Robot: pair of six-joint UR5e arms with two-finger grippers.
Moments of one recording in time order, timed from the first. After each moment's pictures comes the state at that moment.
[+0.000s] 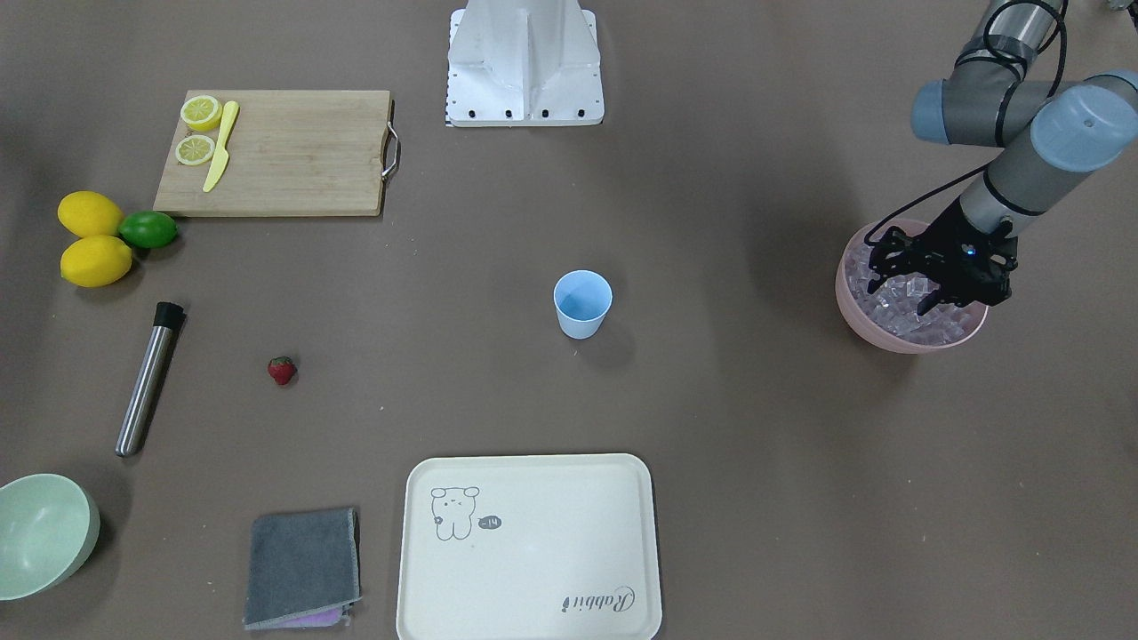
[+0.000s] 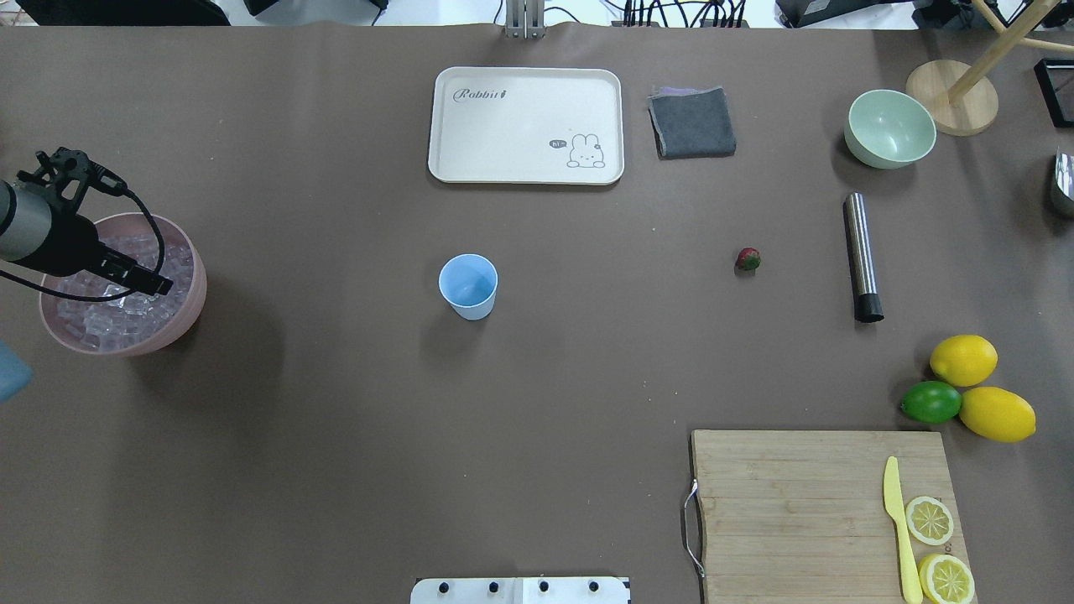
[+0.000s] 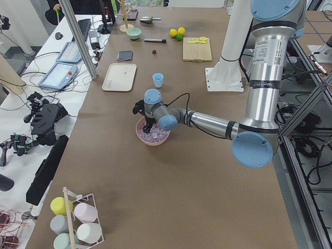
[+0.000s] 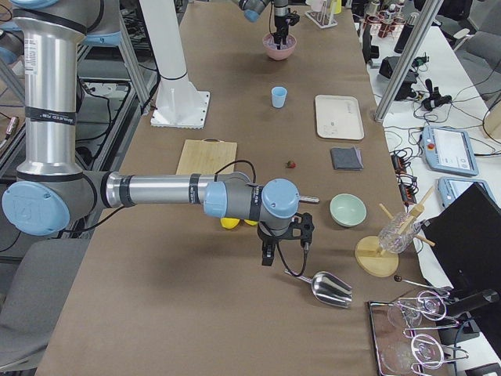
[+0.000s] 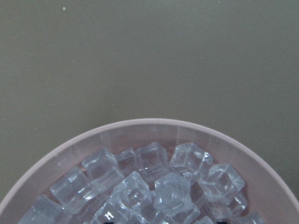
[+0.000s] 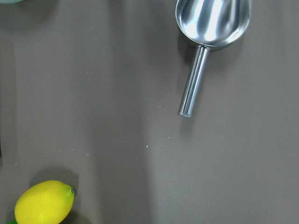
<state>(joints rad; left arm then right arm) -0.95 -1.64 -1.66 -2.17 -2.18 -0.45 1.56 -1.66 1.72 -1.68 2.43 0.02</state>
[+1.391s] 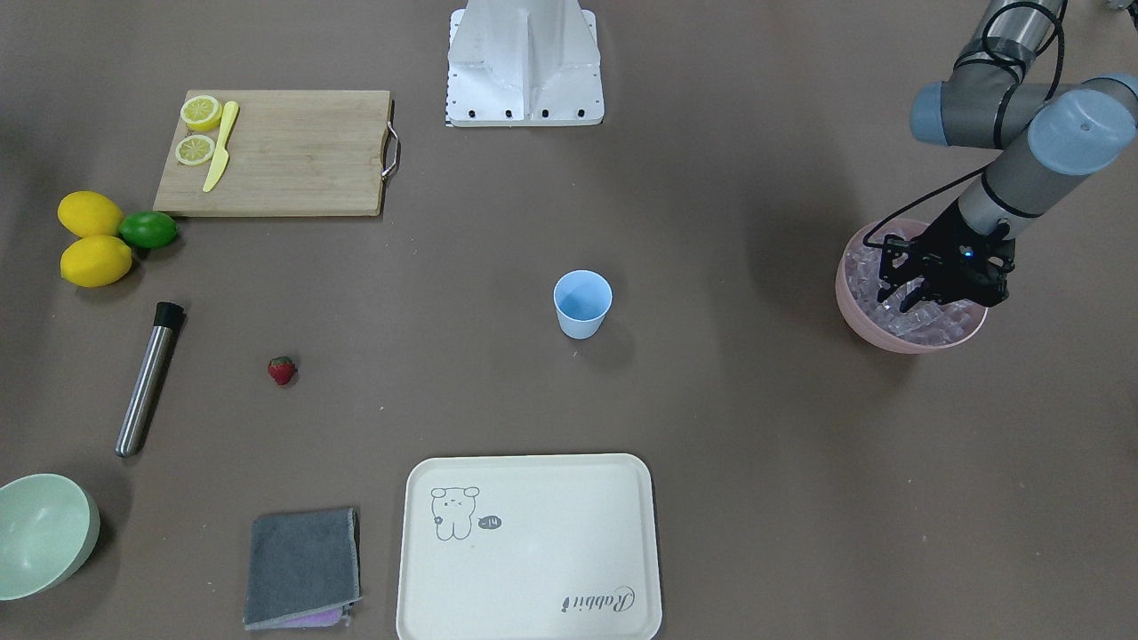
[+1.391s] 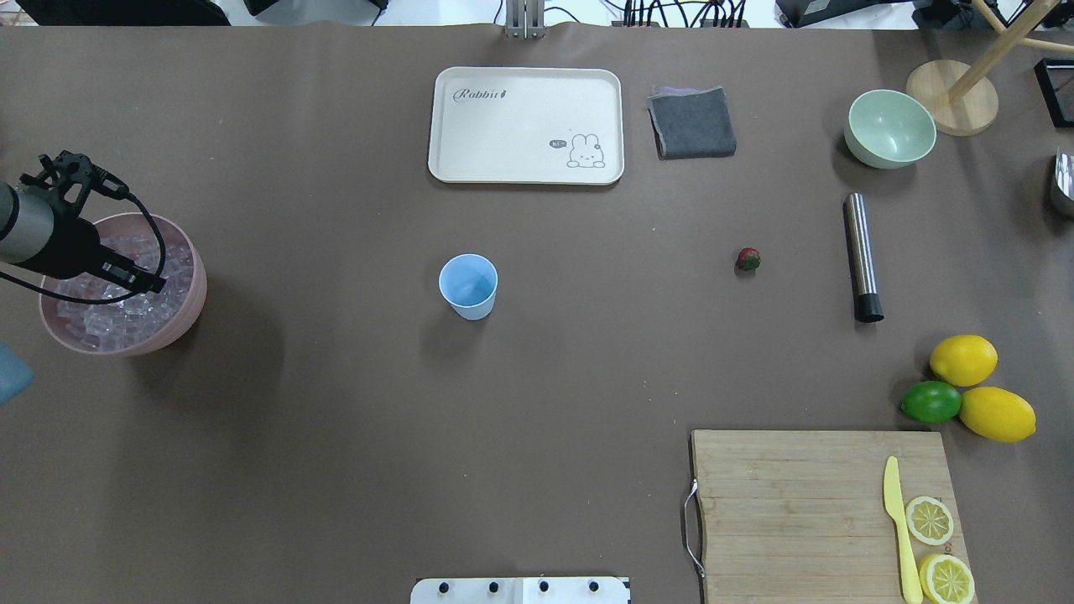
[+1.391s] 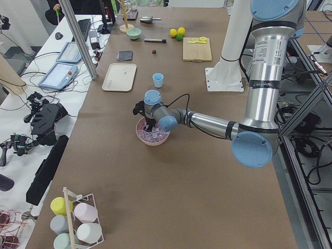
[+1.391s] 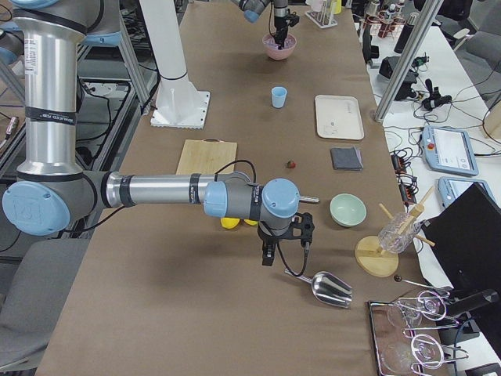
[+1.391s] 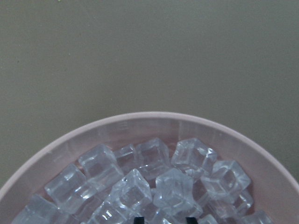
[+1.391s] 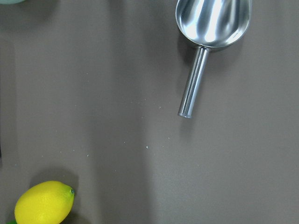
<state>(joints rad) -0.94 -1.63 -1.66 -2.17 -2.18 -0.44 1.56 -1.66 1.72 -1.67 2.43 0.02</state>
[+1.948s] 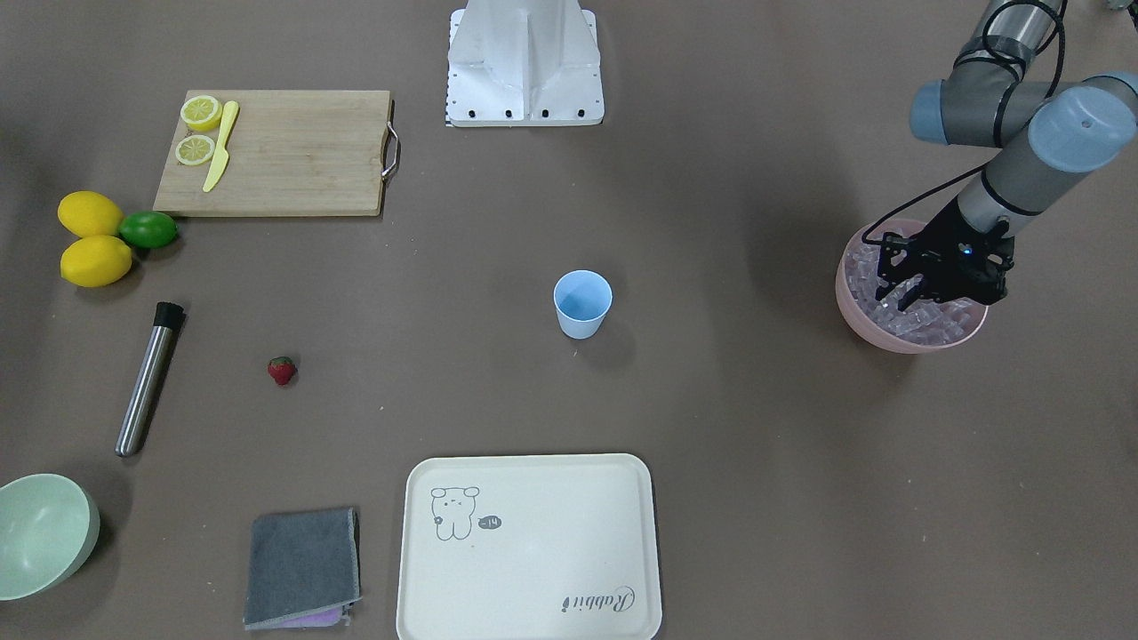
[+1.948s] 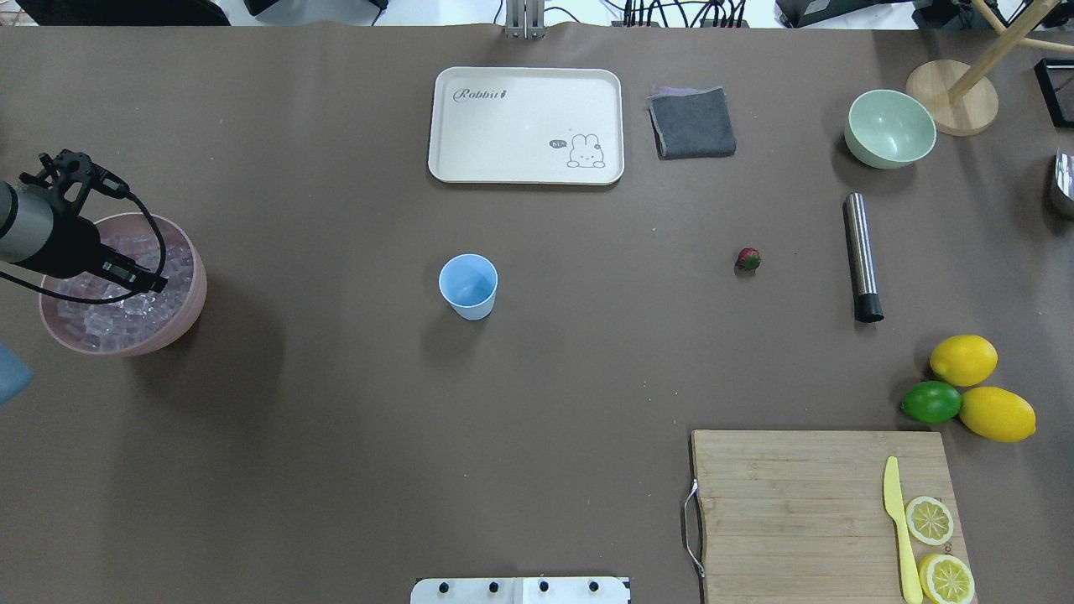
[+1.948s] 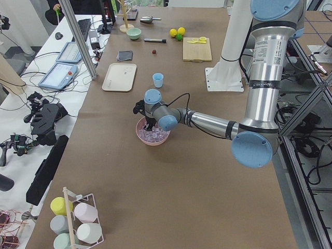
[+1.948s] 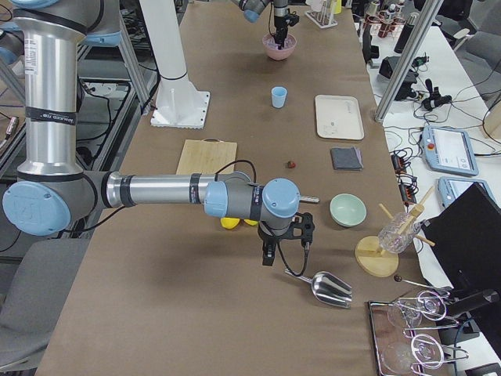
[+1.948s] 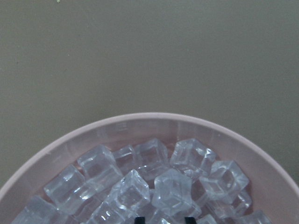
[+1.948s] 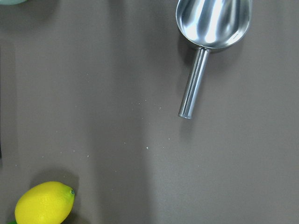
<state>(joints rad) -0.95 -1.63 -1.67 -2.17 -2.19 -0.44 1.56 -1.65 1.72 -1.67 2.43 0.02</state>
